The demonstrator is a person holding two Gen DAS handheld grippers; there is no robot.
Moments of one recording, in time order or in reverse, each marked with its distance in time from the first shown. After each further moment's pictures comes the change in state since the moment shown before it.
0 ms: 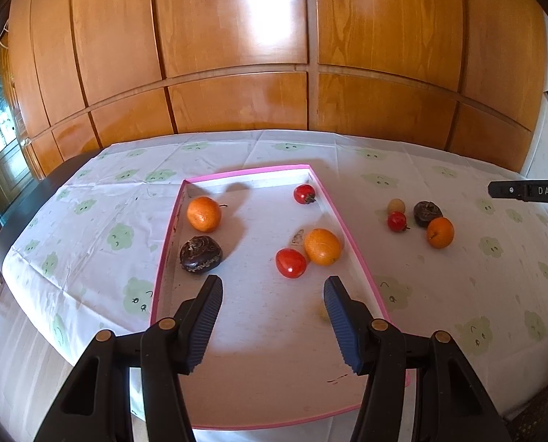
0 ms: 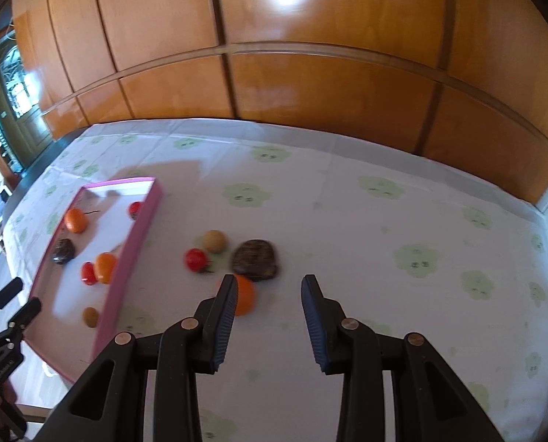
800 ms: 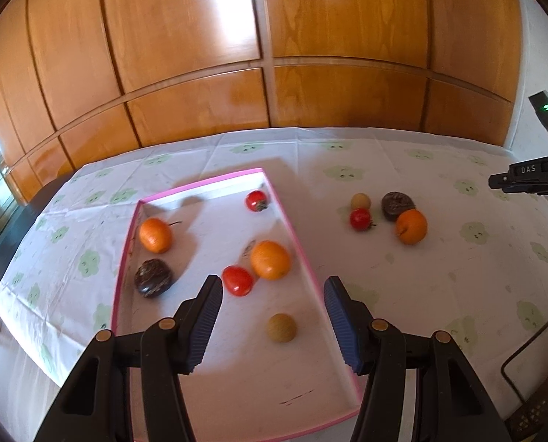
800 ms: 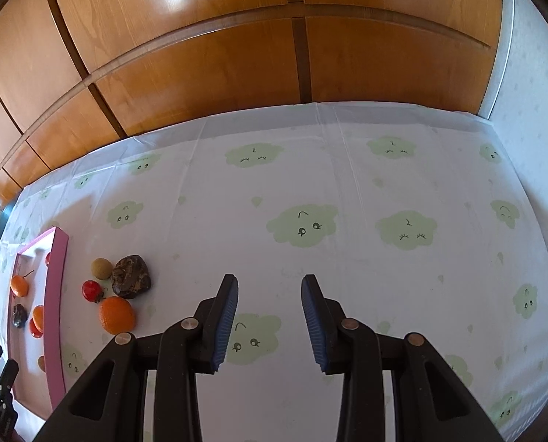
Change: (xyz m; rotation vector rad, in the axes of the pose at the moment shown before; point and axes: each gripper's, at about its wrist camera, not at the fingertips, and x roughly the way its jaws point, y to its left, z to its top) left arm 0.014 -0.050 0.018 0.118 0.024 -0.052; right arm 0.018 -0.107 -0.015 0.323 0.067 -0.100
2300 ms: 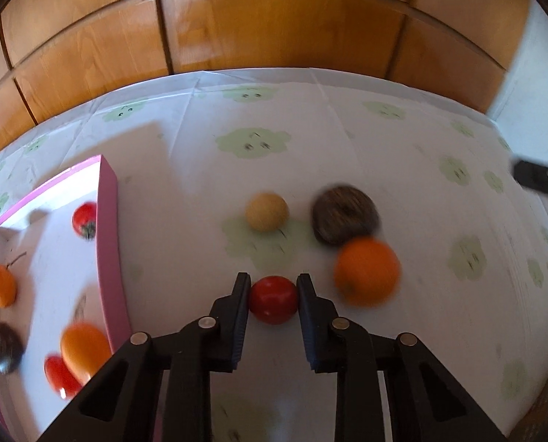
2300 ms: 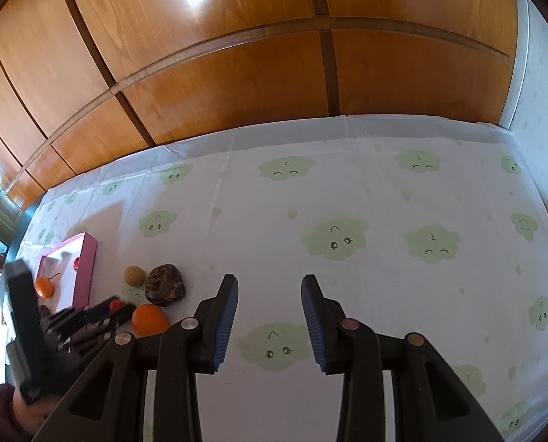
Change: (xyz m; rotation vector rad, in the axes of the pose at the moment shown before) left arm 0.128 -0.089 0.047 0.044 0.240 -0.215; right arm -0.007 0.011 0.008 -0.018 -0.026 0.090
